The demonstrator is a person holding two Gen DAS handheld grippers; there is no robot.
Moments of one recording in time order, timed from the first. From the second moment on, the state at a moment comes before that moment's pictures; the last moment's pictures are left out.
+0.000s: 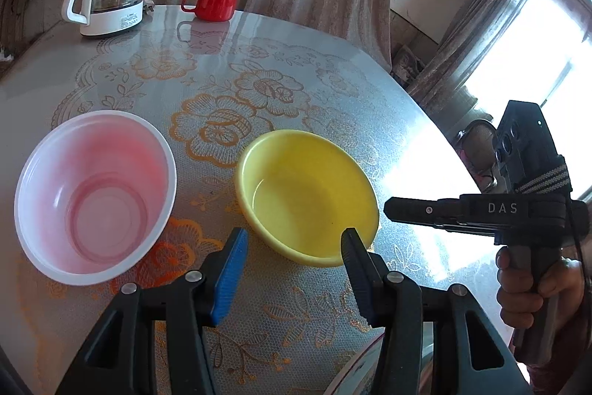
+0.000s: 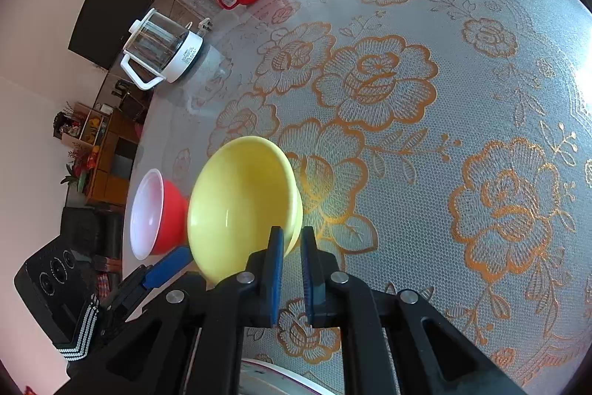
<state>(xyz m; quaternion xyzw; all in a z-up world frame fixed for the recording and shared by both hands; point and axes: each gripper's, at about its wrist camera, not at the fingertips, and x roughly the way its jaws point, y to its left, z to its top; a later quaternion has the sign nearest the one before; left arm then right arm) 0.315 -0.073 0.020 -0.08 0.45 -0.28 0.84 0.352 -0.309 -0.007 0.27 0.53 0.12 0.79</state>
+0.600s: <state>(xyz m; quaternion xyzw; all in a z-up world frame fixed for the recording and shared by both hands) 0.331 -0.081 0.011 -0.06 0.46 -0.26 0.85 0.369 -0.305 -0.013 0.29 0.52 0.12 0.80</state>
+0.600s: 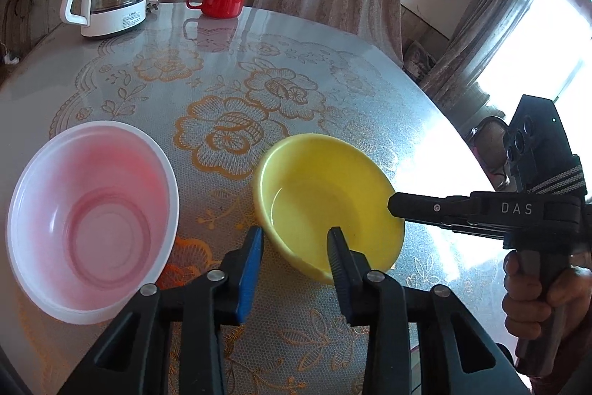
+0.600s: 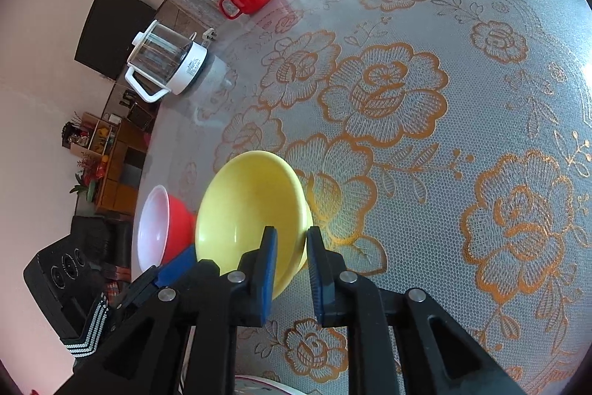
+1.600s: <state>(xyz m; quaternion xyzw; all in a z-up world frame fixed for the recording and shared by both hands) 0.238 -0.045 0.078 -0.09 0.39 -0.26 0.88 0.296 -0.286 0.042 0.27 0.48 0.16 0.82</state>
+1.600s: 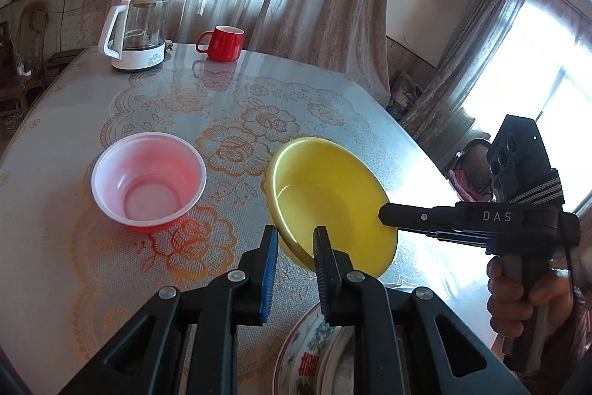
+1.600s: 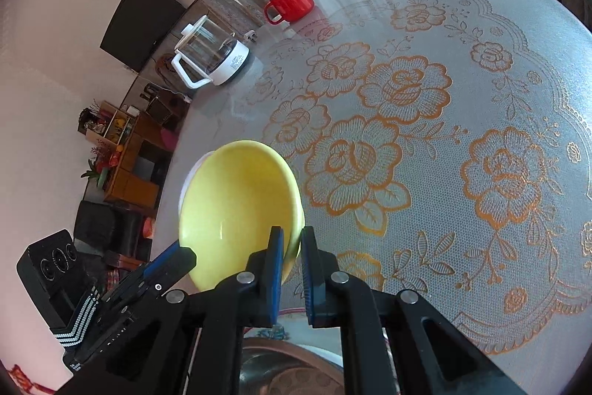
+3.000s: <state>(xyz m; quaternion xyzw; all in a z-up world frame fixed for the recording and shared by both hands) 0.087 -0.057 0.075 -0.08 0.38 -0.31 0.87 0.117 -0.302 0.038 0.30 0.42 0.15 0.85</state>
